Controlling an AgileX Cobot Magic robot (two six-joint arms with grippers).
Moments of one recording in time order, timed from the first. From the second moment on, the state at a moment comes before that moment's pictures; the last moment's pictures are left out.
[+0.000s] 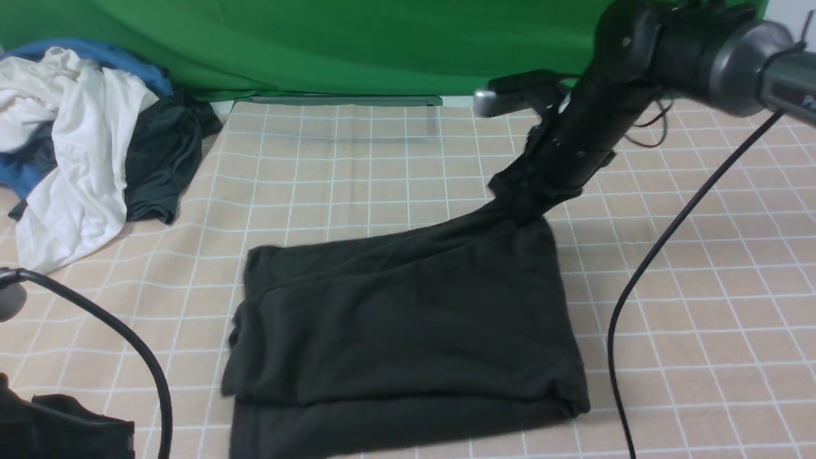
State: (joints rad) right arm 0.32 2.12 -1.75 0.27 0.99 -0.24; left arm -0.44 0.67 -0.65 -0.04 1.07 -0.43
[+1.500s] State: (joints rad) right arm 0.27 0.28 -0.51 0.05 0.11 -0.13; left arm -0.44 0.67 -0.65 -0.01 0.93 -0.32
